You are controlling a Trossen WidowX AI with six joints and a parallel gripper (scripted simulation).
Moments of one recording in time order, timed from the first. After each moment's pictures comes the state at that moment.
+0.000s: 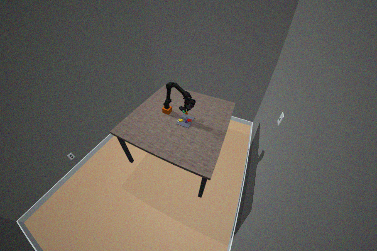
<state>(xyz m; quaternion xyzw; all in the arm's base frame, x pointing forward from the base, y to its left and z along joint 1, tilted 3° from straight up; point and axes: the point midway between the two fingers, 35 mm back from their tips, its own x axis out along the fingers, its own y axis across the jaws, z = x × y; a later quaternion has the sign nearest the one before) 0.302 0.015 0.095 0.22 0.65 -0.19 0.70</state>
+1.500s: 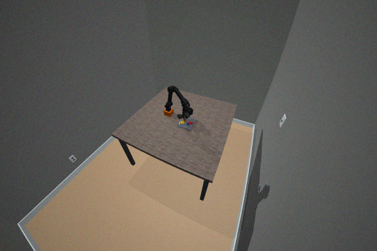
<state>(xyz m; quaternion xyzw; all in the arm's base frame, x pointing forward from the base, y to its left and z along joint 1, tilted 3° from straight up) 0.306 -0.068 0.070 0.20 0.65 -0.18 0.71</state>
